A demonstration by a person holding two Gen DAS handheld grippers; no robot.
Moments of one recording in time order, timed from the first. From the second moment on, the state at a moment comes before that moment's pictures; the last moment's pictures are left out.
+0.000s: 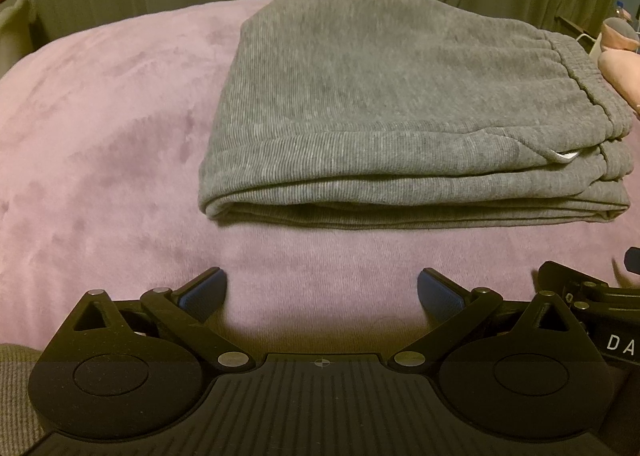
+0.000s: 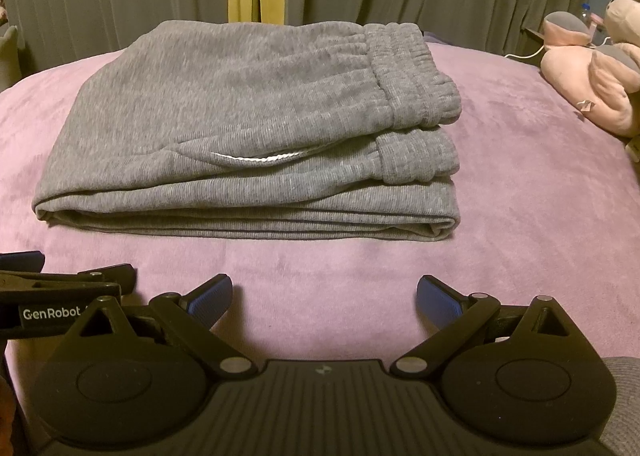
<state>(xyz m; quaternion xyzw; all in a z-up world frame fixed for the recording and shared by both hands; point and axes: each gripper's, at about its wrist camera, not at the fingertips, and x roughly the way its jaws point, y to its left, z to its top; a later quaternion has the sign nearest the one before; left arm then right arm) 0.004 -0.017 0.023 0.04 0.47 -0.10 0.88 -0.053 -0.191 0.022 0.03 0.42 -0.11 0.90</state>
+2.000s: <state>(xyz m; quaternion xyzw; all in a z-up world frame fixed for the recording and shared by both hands) 0.010 -0.017 0.021 0.02 0.47 -0.10 0.88 -0.049 -0.190 0.012 0.03 0.44 -0.10 0.89</state>
